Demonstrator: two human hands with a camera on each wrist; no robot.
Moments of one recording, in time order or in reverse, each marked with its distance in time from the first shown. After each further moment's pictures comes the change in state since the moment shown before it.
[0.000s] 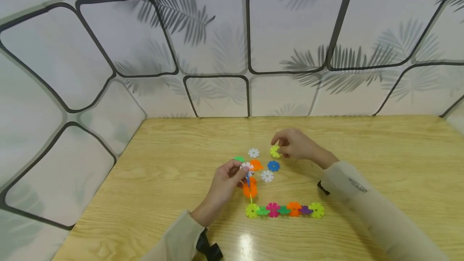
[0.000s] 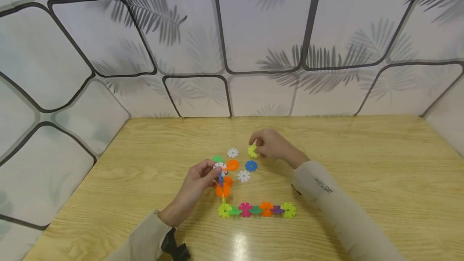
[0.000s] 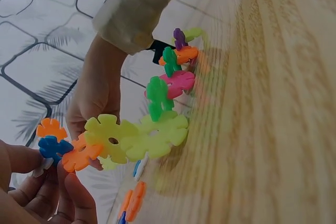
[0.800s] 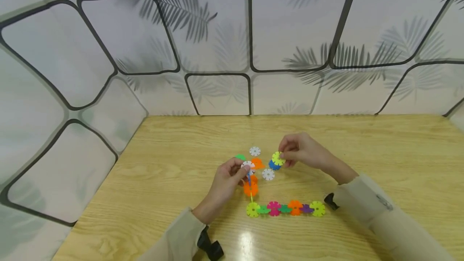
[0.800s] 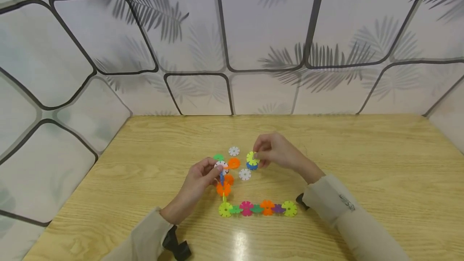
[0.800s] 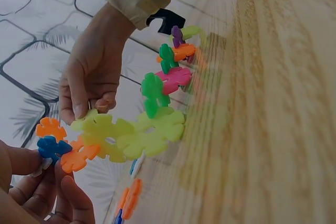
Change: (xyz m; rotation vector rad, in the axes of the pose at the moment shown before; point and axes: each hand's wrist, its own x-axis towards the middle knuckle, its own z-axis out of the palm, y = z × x) left_hand 0.002 -0.002 0.000 0.014 0.012 0.000; right_hand -0.032 -0.021 0.000 0.398 -0.023 0.042
